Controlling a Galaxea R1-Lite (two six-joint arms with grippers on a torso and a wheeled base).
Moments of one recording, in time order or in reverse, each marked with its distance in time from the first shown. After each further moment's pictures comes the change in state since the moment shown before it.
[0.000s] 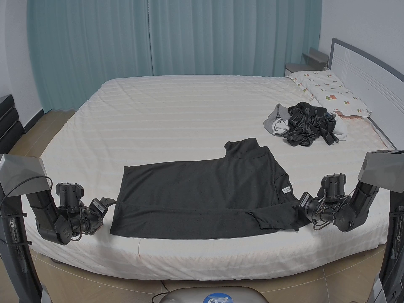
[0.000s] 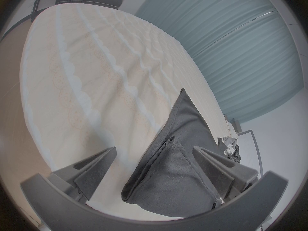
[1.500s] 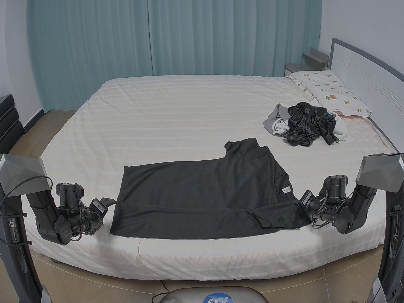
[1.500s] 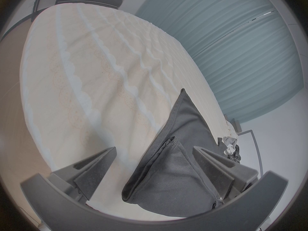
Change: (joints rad) left arm 0.000 0.000 0.000 0.000 0.000 -0.001; right arm -0.030 0.055 -0.001 -0.137 0.031 0.065
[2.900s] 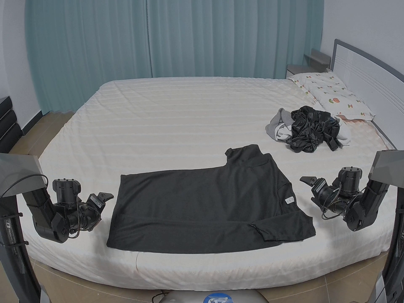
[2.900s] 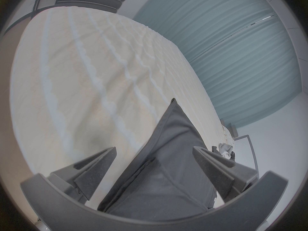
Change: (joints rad) left arm 0.000 -0.046 0.001 0.006 0.003 -0.026; right arm -0.057 -0.097 0.068 -0.092 0.000 0.075
